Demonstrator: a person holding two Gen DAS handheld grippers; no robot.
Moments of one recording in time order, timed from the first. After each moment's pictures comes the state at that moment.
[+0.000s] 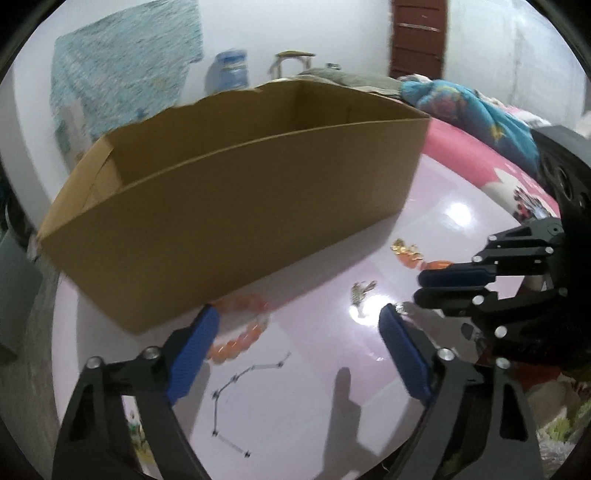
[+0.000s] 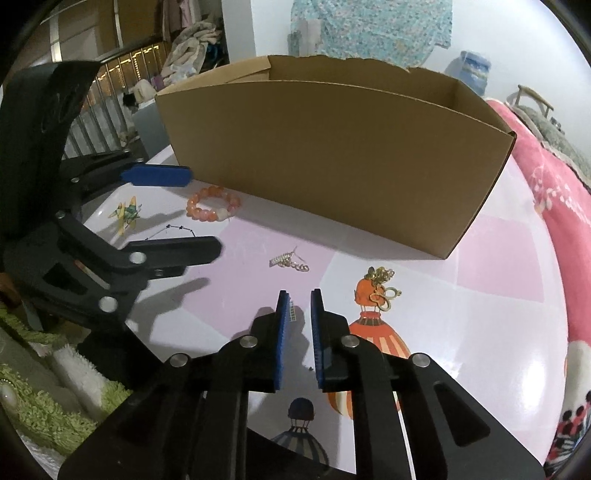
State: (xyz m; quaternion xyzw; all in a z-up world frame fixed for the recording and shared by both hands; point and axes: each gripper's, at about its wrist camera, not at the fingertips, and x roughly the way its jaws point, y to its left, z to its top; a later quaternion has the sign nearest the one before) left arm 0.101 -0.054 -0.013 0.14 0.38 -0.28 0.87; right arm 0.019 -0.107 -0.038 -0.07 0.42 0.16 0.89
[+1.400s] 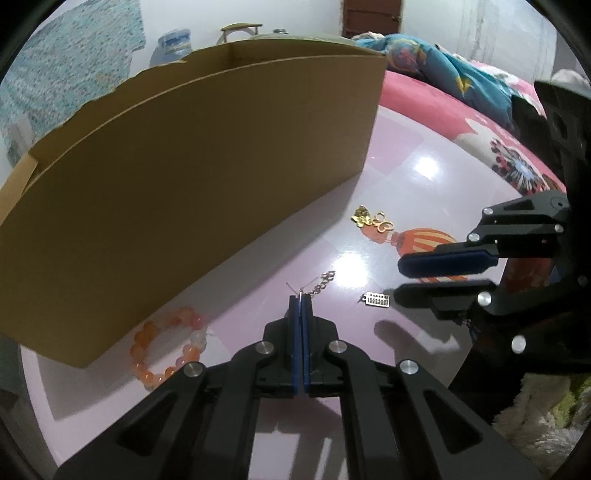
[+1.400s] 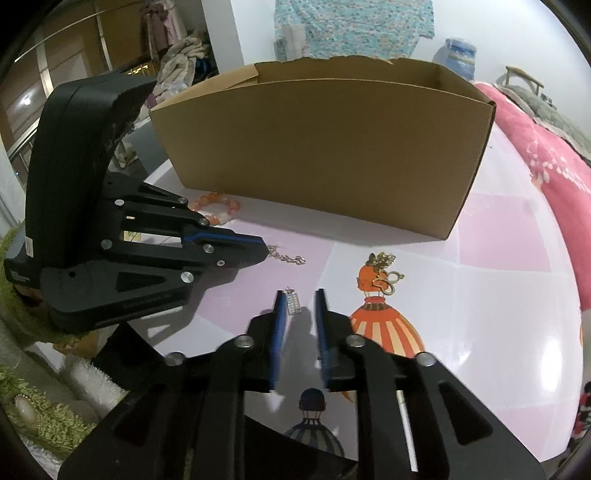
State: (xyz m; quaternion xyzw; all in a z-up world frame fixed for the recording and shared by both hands) left arm 0.115 -0.085 -0.036 0.18 0.43 -0.34 0.82; right arm 0.019 -0.121 -0.040 -0.03 0.42 0.16 0.89
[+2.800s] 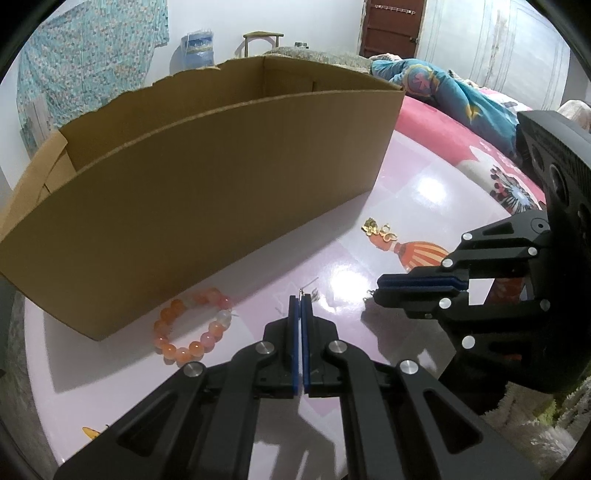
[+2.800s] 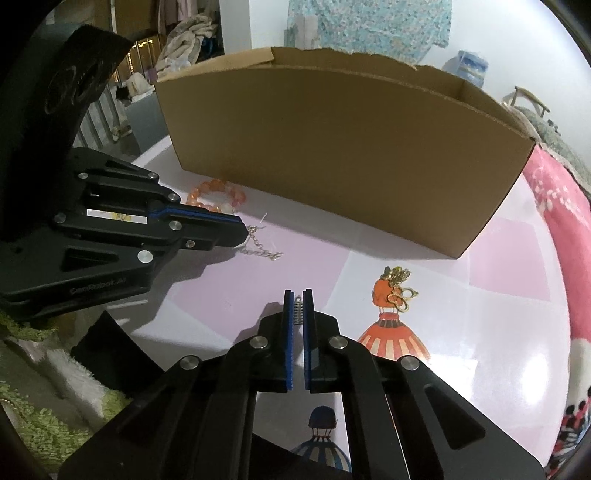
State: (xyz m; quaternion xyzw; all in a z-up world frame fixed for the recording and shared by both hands) left arm 0.106 -0.059 -0.020 0.14 0.42 -0.33 0.83; right arm 0.019 -0.100 -0.037 -0.09 0.43 0.15 0.89
